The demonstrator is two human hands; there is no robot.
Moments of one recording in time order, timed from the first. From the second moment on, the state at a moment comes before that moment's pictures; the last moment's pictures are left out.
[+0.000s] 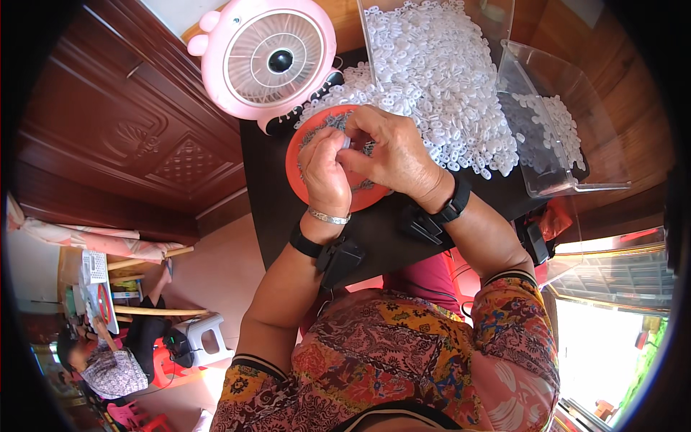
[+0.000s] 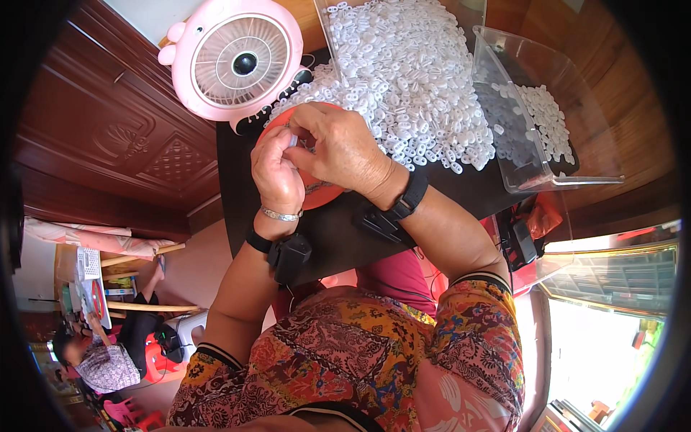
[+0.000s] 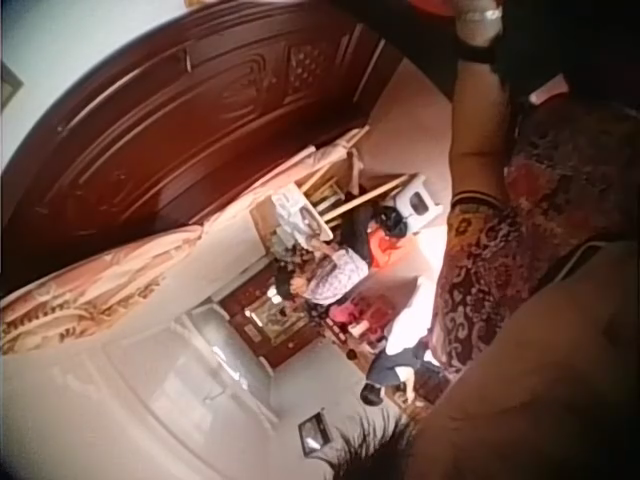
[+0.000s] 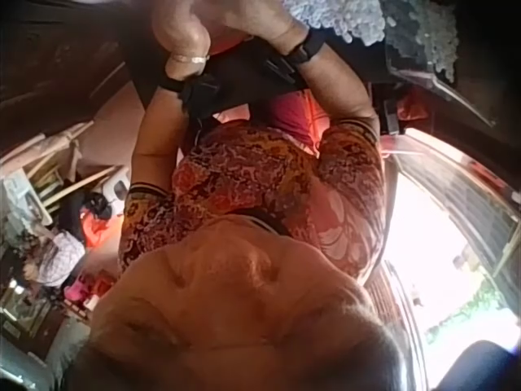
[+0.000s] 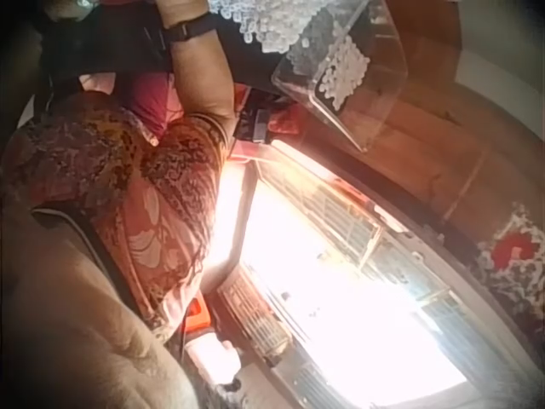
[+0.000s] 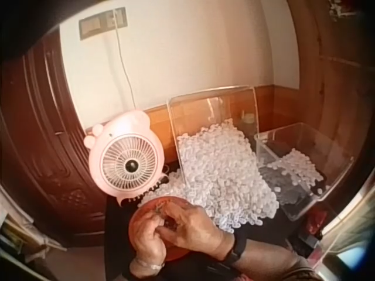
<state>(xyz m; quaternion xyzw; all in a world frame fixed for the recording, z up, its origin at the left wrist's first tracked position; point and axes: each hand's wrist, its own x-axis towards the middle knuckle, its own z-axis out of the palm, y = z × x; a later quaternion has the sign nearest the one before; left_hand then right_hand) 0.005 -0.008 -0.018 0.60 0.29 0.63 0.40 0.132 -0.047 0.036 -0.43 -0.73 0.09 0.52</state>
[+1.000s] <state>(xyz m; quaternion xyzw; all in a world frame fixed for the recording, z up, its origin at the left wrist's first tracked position) -0.001 -0.022 0.023 0.59 0.19 0.59 0.52 0.139 -0.047 0.032 -0.36 -0.72 0.09 0.59</state>
